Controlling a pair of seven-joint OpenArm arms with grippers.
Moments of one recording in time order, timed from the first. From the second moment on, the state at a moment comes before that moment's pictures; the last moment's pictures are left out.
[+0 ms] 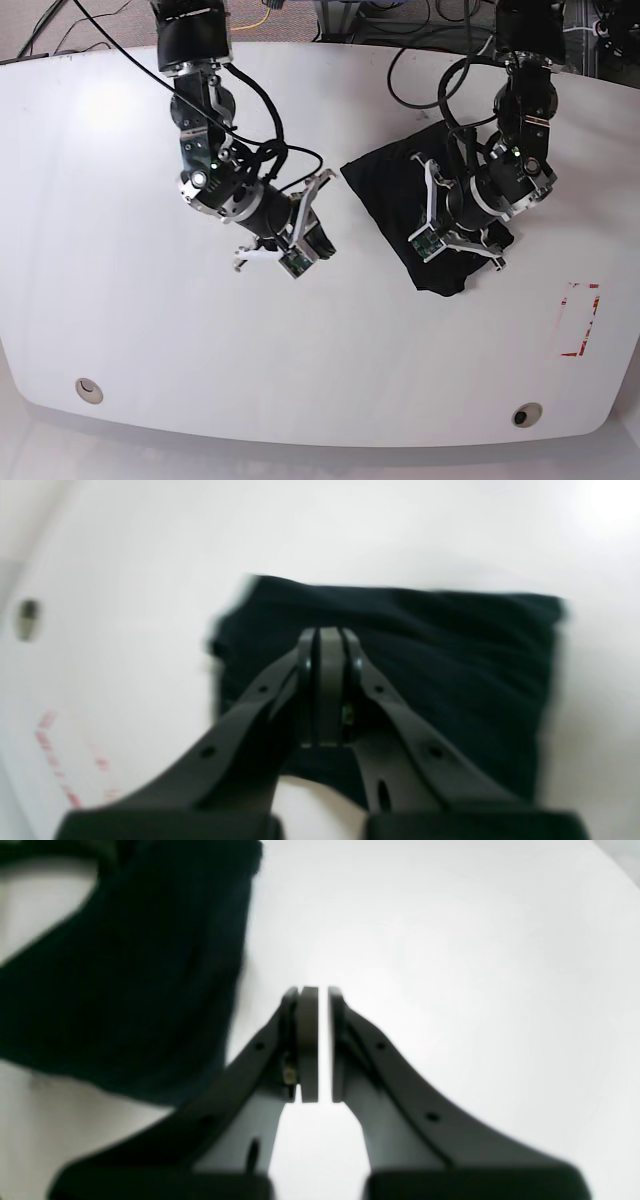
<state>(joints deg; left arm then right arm) -1.5 -13.1 4.5 110.8 -6.5 -42.4 57.1 3.7 2.2 -8.4 99.1 10.1 34.9 -45.0</state>
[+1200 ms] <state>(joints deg) 6.3 -11.0 -9.2 93.4 -7.5 -42.0 55.3 14.6 -3.6 -16.3 54.8 10.9 34.9 -18.9</state>
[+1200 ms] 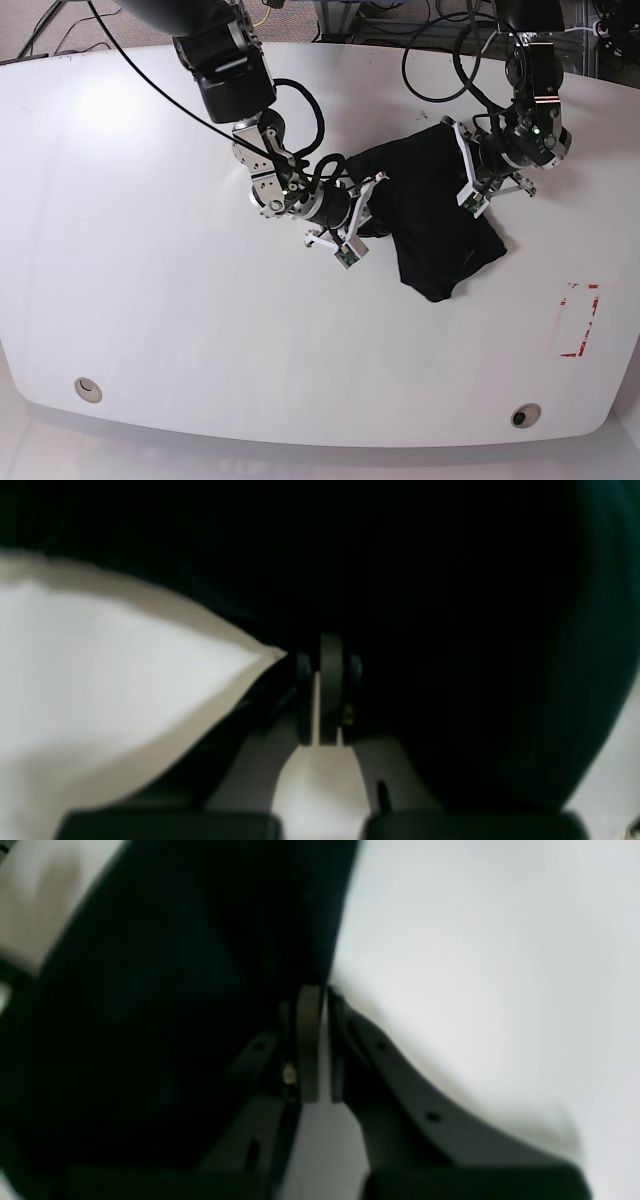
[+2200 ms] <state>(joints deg) 3.3 -17.6 -10.6 108.5 -6.0 -41.9 52.4 2.2 2.5 -11.6 95.6 10.6 35.0 -35.9</state>
